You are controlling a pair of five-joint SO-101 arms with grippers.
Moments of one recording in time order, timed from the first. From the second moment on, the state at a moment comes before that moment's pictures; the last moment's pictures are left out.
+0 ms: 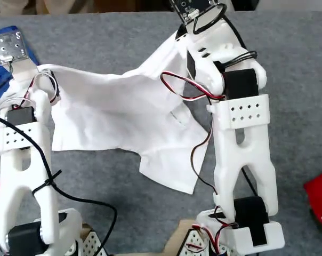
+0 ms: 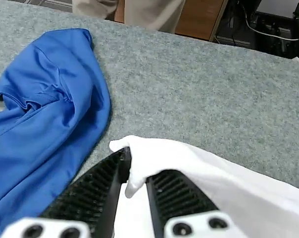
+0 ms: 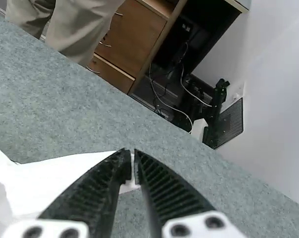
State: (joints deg) left arm -16.1 -25.7 32.7 31.3 -5.5; right arm -13.3 -10.6 -12.8 58.0 17.5
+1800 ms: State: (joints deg) left arm -15.4 -25.7 34.0 16.3 -5.5; right arm -18.5 -10.6 1.8 29.9 17.5
